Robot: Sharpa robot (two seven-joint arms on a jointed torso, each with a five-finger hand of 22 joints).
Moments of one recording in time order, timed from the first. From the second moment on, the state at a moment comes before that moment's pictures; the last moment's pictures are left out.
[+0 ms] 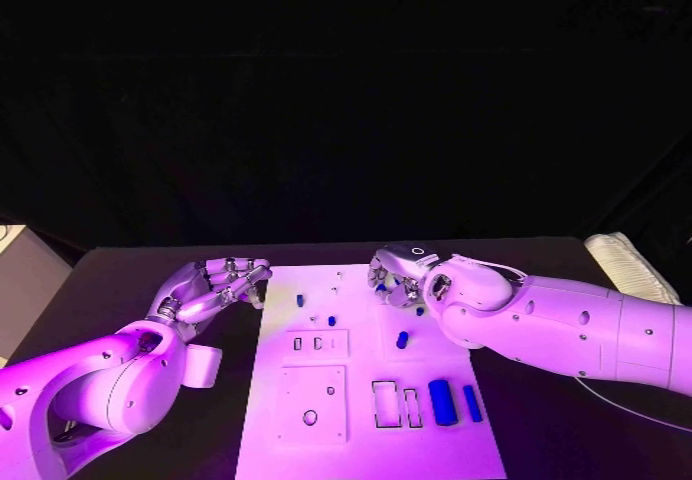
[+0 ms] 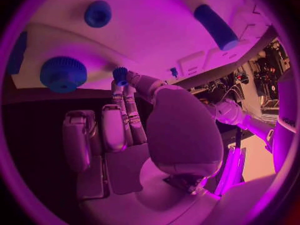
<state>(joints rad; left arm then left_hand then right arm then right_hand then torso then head) 1.18 -1.00 -0.01 1.74 -0.06 -0.42 0.42 1.50 -0.20 0.33 0.28 0.21 0.90 0.20 0.24 0.20 1.11 0.14 0.07 0.08 0.98 0.08 0.87 0.64 0.18 0.84 0.18 0.97 0.55 1.33 -0.71 -0.16 1.40 -1.64 -0.38 -0.21 1.33 -0.20 0.65 -0.04 0.09 1.10 0.13 0.24 0.32 1.24 0.08 0.09 0.12 1.47 -0.02 1.33 1.15 0.03 1.46 0.09 1.51 1.31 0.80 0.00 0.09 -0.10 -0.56</state>
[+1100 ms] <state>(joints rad) 1.18 -1.00 -0.01 1.74 -0.06 -0.42 0.42 1.50 -0.20 0.33 0.28 0.21 0.90 0.20 0.24 0.20 1.11 0.14 0.07 0.08 0.98 0.08 0.87 0.64 0.18 0.83 0.18 0.97 0.55 1.35 -0.54 -0.15 1.28 -1.67 -0.52 -0.24 1.33 -0.21 0.65 -0.05 0.09 1.10 0.12 0.24 0.32 1.24 0.08 0.09 0.12 1.47 -0.02 1.33 1.15 0.03 1.46 0.09 1.52 1.31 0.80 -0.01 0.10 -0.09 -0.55</state>
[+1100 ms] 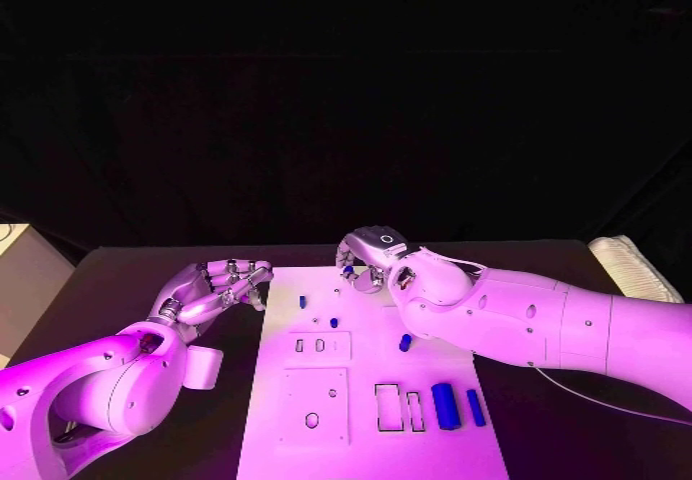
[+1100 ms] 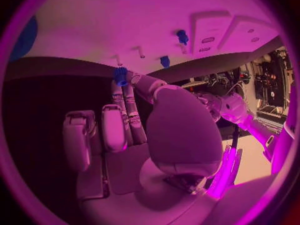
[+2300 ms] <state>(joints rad) 1.20 -1.00 -0.01 1.74 -0.06 -0.41 0.41 1.50 -0.20 0.33 0.28 0.21 0.90 0.20 0.24 0.20 1.11 0.14 0.07 0.08 0.98 0.08 0.88 0.64 0.18 0.83 0.18 0.97 0.55 1.34 -0.48 -0.15 1.21 -1.69 -0.53 -0.24 1.33 -0.21 0.65 -0.05 0.08 1.10 0.12 0.24 0.32 1.24 0.08 0.09 0.12 1.47 -0.02 1.33 1.15 0.03 1.46 0.09 1.52 1.31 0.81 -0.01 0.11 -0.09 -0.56</state>
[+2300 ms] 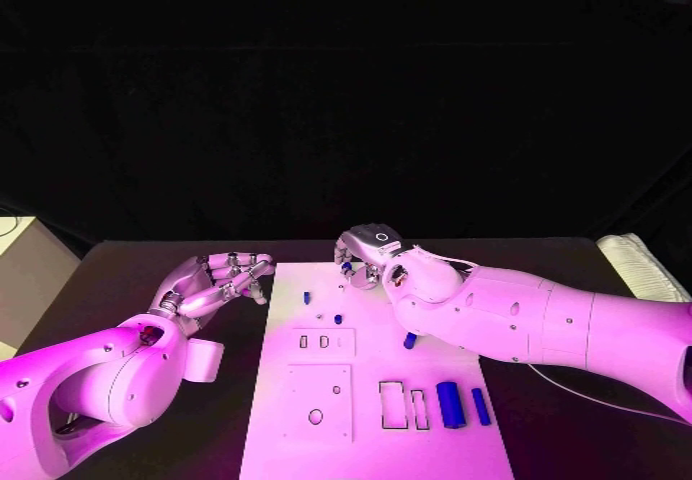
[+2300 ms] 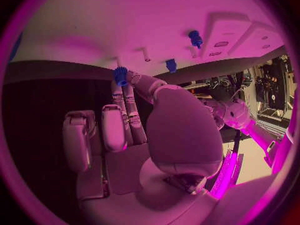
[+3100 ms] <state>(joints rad) 1.20 -1.00 -0.01 1.74 -0.06 -0.41 0.41 1.50 -0.20 0.33 0.28 0.21 0.90 0.20 0.24 0.20 1.11 0.14 0.07 0.08 0.98 0.08 0.88 0.64 0.18 0.83 0.18 0.97 0.55 1.33 -0.48 -0.15 1.20 -1.69 -0.52 -0.24 1.33 -0.21 0.65 -0.05 0.09 1.10 0.12 0.24 0.32 1.24 0.08 0.09 0.12 1.47 -0.02 1.33 1.15 0.03 1.46 0.09 1.52 1.31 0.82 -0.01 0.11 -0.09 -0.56</state>
